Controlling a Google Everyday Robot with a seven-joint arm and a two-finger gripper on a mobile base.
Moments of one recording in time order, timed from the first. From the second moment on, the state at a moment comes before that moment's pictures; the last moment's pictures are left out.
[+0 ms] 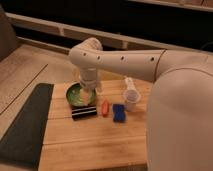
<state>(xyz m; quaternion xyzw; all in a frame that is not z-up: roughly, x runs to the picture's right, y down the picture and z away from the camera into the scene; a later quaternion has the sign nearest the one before) -0.065 0.037 0.717 -0.32 0.11 0.31 0.89</state>
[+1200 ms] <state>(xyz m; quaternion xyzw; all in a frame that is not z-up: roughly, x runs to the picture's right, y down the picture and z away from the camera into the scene) -0.052 0.085 0.748 -0.20 -0.01 0.20 0.96</state>
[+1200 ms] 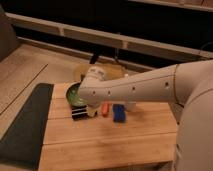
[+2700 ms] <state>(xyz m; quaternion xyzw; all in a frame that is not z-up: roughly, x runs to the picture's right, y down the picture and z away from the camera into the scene) -0.061 0.097 0.857 -0.30 -0.06 0.13 0.94</state>
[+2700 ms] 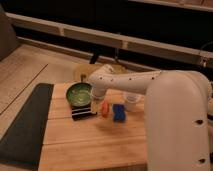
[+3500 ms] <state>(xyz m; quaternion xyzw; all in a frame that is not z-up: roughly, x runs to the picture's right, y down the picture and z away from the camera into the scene) -0.059 0.120 0.860 -0.30 -0.03 0.10 0.95</state>
